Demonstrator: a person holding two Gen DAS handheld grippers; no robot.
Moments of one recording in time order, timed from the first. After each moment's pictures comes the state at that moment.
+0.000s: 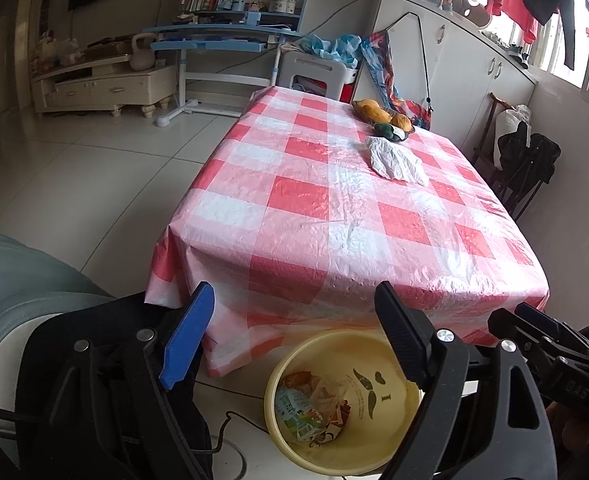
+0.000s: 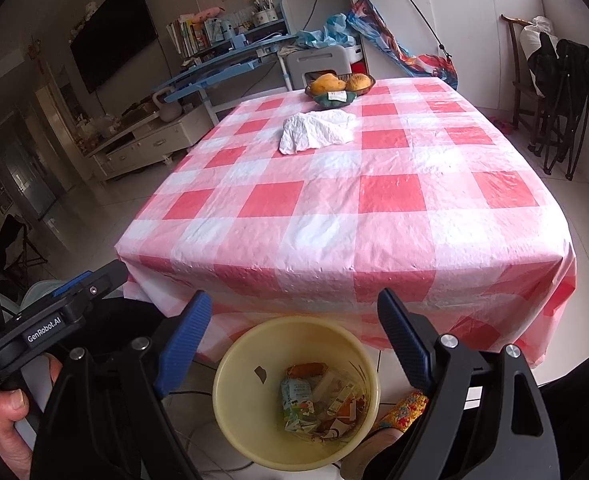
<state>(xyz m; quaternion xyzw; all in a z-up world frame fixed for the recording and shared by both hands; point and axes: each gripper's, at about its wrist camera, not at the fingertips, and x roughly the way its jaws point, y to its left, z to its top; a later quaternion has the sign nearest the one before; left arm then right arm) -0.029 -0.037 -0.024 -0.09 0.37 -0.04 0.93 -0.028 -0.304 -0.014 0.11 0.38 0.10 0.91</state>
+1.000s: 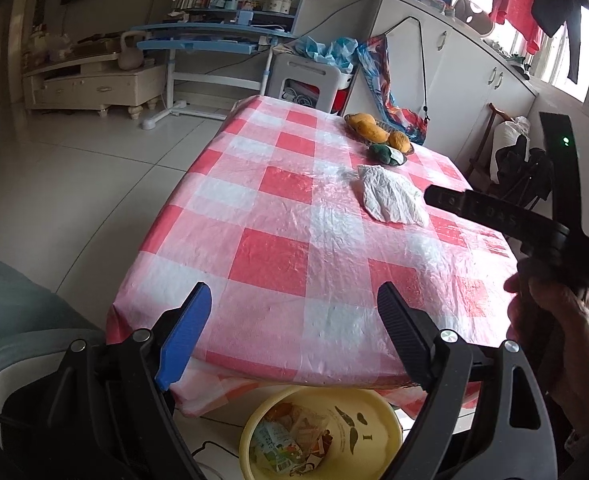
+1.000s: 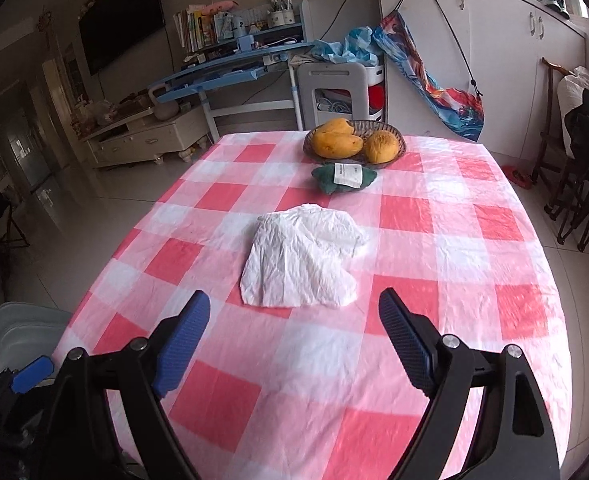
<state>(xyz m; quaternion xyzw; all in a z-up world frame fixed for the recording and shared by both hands) 0.047 -0.055 -0.018 -0.11 0.37 -0.05 0.92 0.158 -0.299 0.009 0.03 0.38 0.11 0.92</state>
